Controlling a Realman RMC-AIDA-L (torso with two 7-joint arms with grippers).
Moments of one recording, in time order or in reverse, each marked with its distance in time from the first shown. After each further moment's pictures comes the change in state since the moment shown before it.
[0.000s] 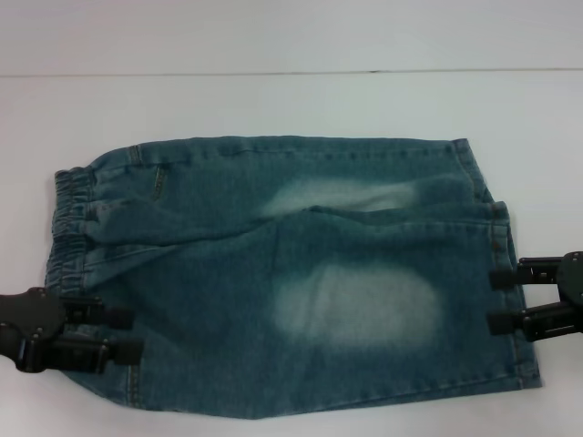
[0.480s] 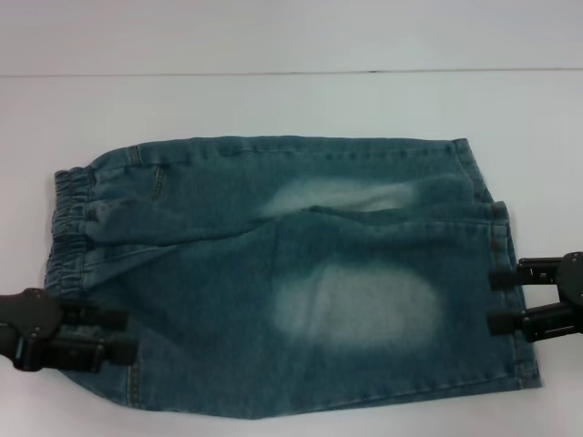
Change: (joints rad) left arm -0.009 0.005 -0.006 0.002 0.034 -0.014 -0.006; right arm 0.000 0.001 -0.001 0.000 0.000 0.000 0.000
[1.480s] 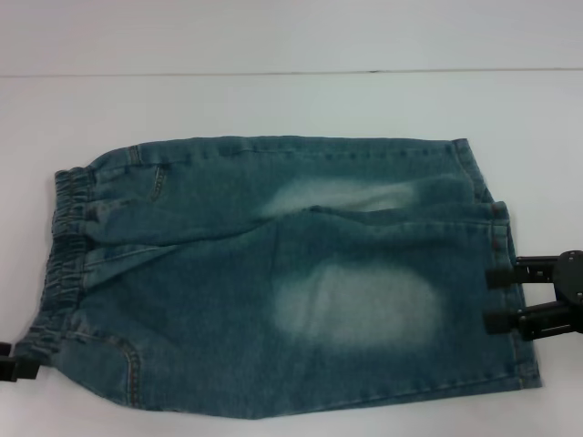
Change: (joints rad) left arm 0.000 0.030 -0.153 0.020 0.409 -0.288 -0.077; right arm 0.003 0.006 0.004 0.000 0.001 0.002 -0.006
